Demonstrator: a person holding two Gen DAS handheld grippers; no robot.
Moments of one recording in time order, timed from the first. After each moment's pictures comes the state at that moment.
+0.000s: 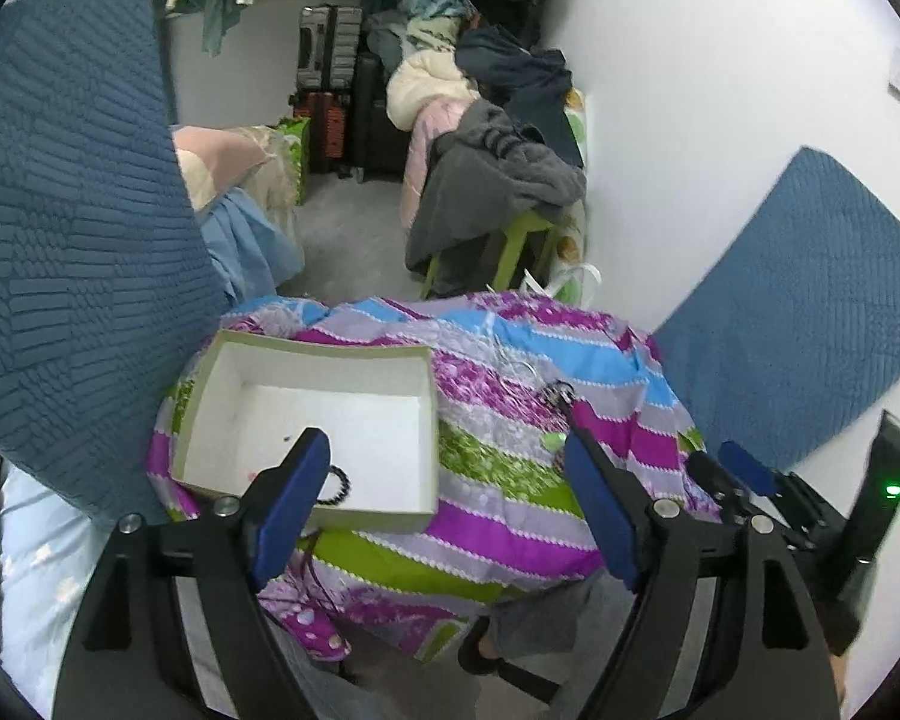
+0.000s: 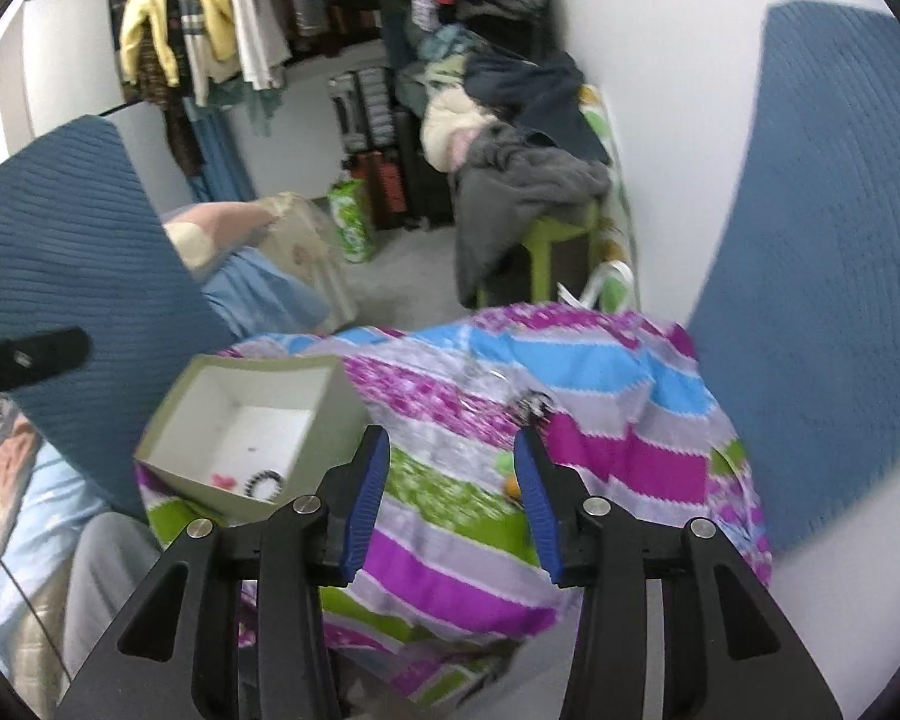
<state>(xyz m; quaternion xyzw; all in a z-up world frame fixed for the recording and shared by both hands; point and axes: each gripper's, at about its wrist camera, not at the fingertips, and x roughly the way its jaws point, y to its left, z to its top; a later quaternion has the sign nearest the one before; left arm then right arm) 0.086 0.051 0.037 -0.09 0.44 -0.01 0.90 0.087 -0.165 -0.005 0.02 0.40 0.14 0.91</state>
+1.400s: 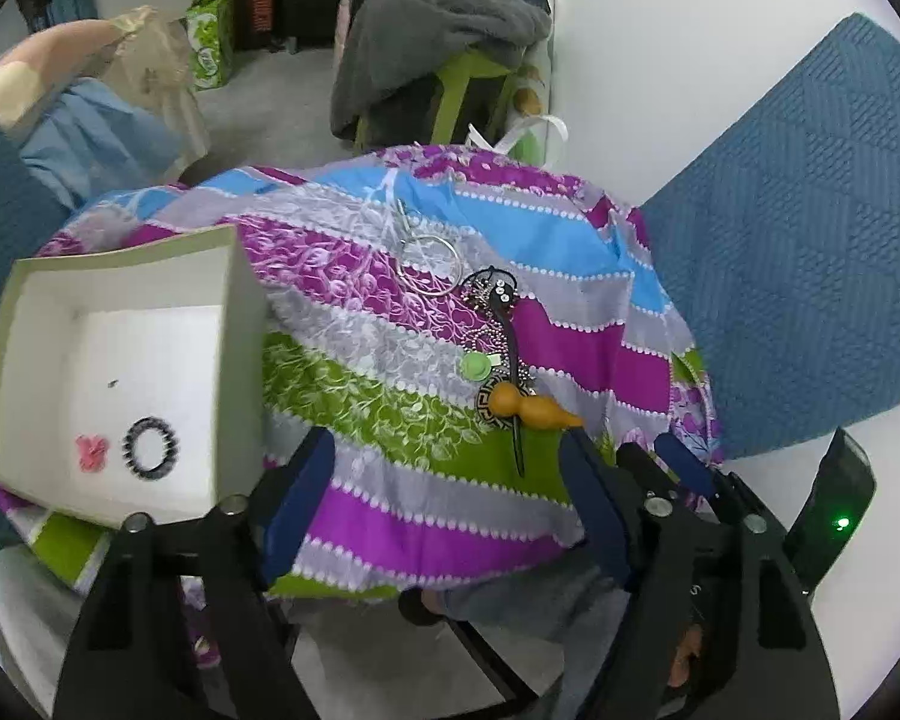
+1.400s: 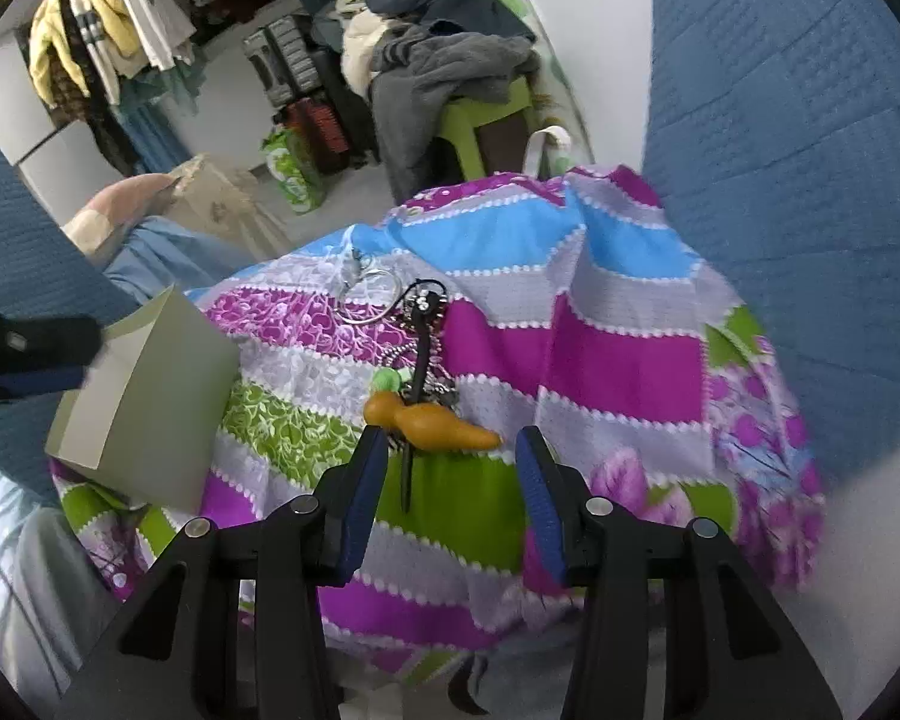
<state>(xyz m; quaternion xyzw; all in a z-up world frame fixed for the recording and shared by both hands) 0.196 -0.051 -0.098 -0.10 0.57 -0.06 0.81 0.144 -0.250 -0.141 0.09 0.48 0.12 0.87</state>
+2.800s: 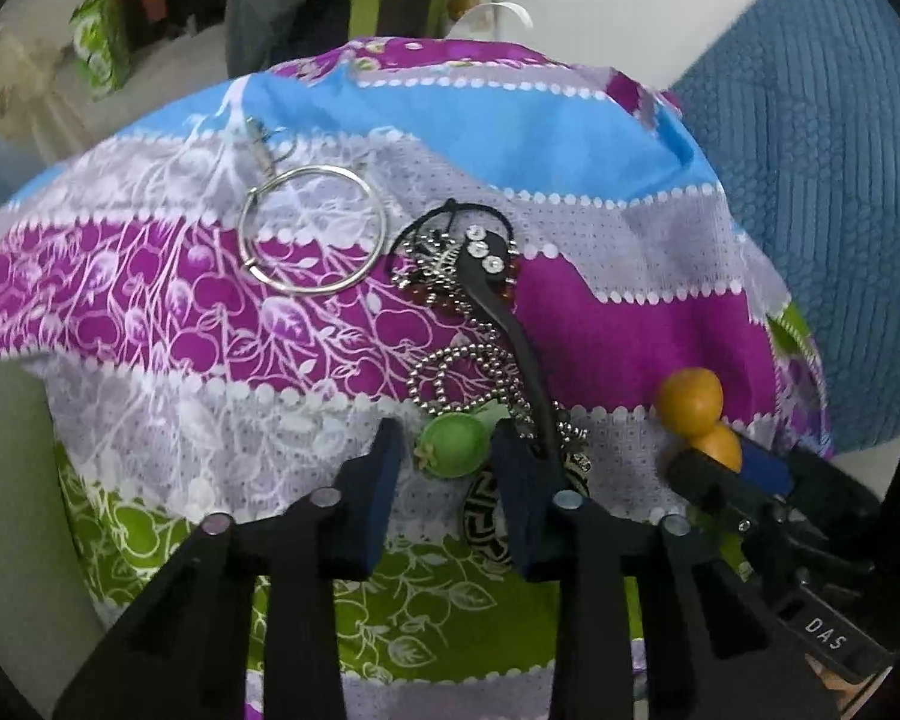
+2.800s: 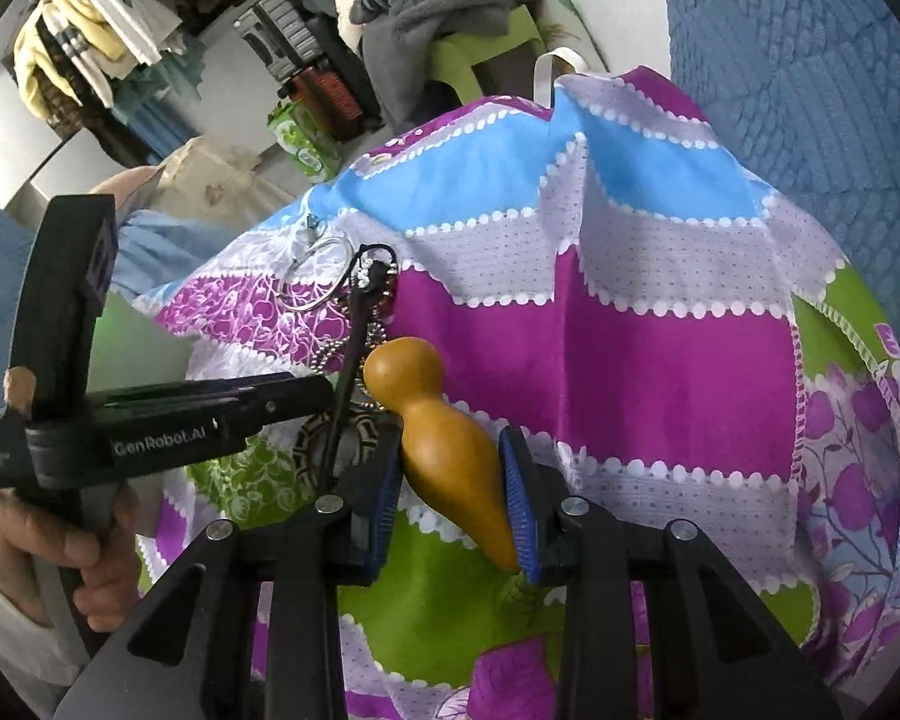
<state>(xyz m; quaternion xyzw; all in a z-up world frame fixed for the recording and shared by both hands) 0.277 -0.119 -0.249 -0.02 0.60 -0.14 0.79 0.201 -0.281 -0.219 0.14 0.52 0.16 0.83</state>
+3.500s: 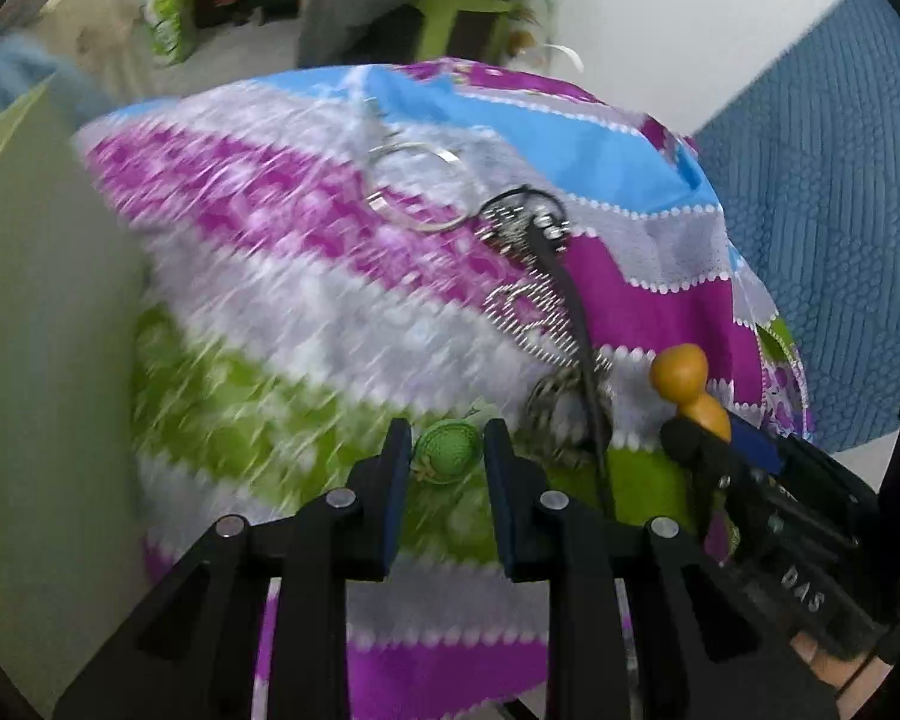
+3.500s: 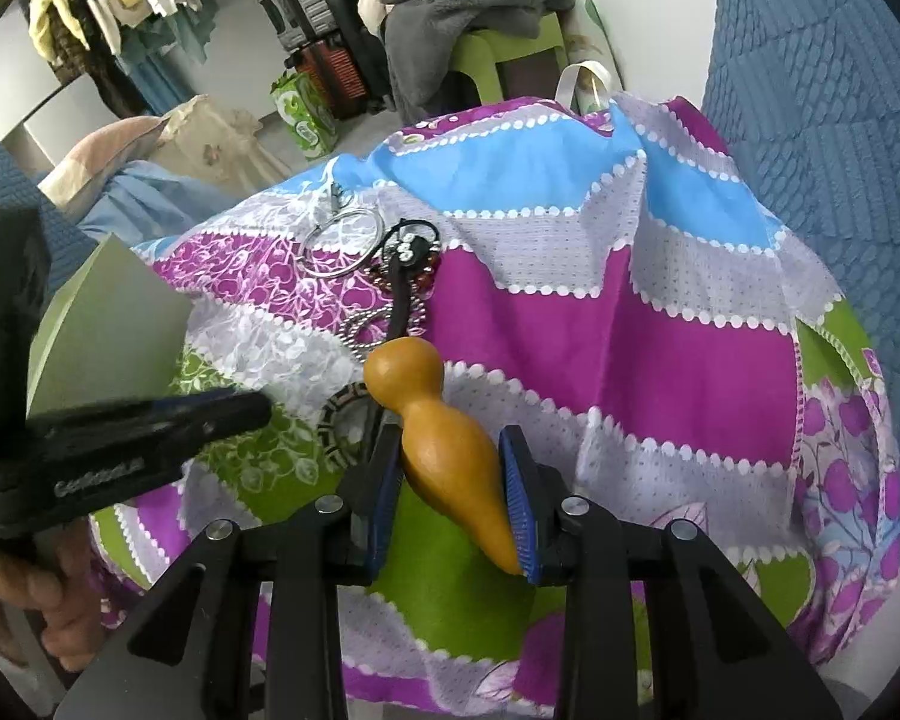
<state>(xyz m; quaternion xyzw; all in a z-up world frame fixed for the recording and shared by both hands) 0.211 -0.060 -0.227 -0.10 0.58 -0.09 0.81 0.187 -0.240 -0.205 0.07 0.52 0.15 0.84</state>
